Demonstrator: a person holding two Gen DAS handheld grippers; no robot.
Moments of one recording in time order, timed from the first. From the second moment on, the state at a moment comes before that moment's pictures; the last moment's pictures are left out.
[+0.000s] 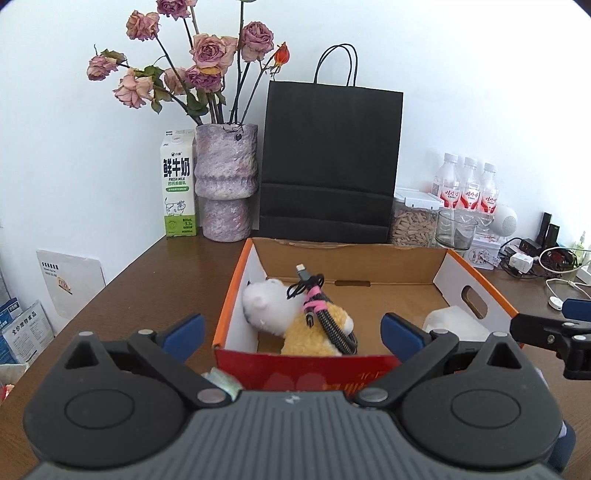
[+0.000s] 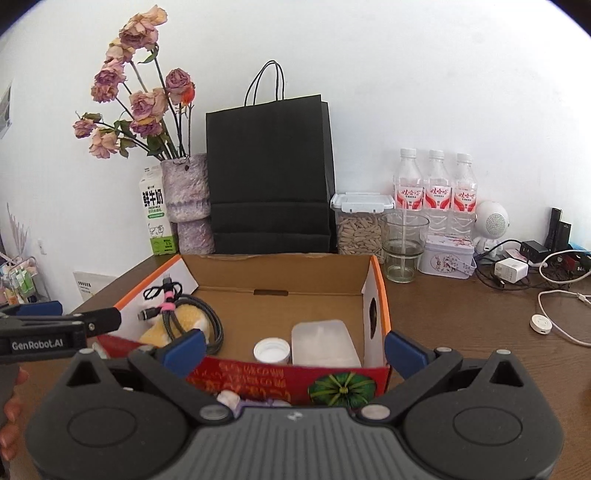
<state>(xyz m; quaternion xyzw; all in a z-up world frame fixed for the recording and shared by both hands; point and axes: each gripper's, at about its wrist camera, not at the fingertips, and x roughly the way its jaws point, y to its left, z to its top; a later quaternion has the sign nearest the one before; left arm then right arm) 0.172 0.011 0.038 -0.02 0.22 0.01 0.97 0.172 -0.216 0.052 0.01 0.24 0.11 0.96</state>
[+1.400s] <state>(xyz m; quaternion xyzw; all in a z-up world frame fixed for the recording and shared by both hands) 0.057 0.075 -0.005 -0.02 0.29 0.07 0.95 0.148 -0.250 -0.035 -0.03 0.35 0.11 0.93</state>
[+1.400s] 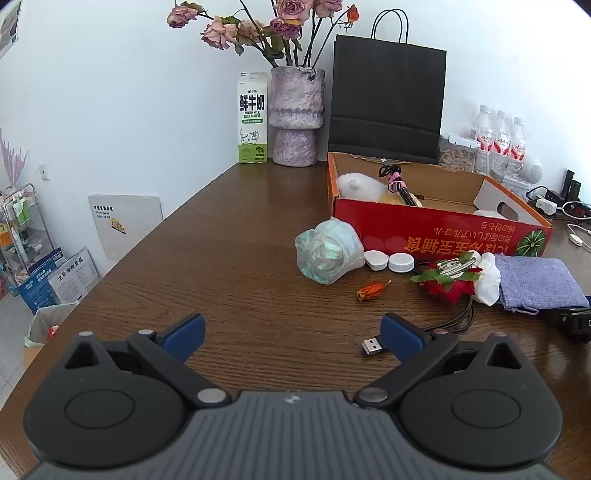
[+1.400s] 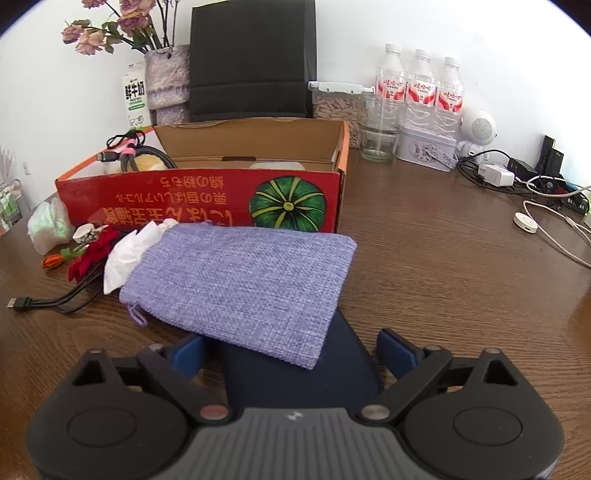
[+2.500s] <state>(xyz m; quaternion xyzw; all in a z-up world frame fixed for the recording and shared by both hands) 0.076 0.015 -0.011 0.03 0.30 -0.02 0.95 0.092 -0.230 -0.013 -0.02 0.31 0.13 0.94</state>
